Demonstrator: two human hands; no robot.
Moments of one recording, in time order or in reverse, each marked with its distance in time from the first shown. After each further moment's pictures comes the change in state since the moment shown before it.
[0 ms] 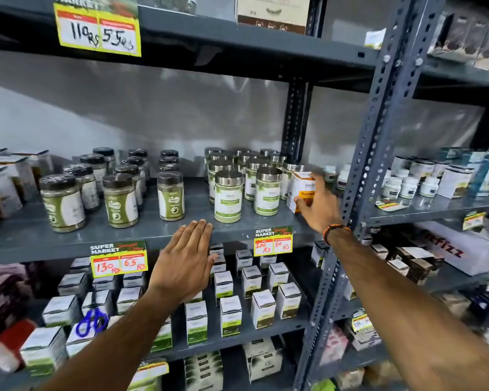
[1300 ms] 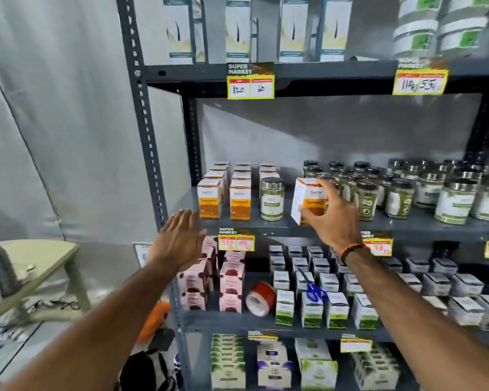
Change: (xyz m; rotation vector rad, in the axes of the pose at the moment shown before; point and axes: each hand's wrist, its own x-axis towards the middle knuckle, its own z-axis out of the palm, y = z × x) left_hand -0.301 -0.481 -0.152 0.021 -0.065 -0.400; right_hand -0.238 -0.490 0.171 0.271 0.057 -0.271
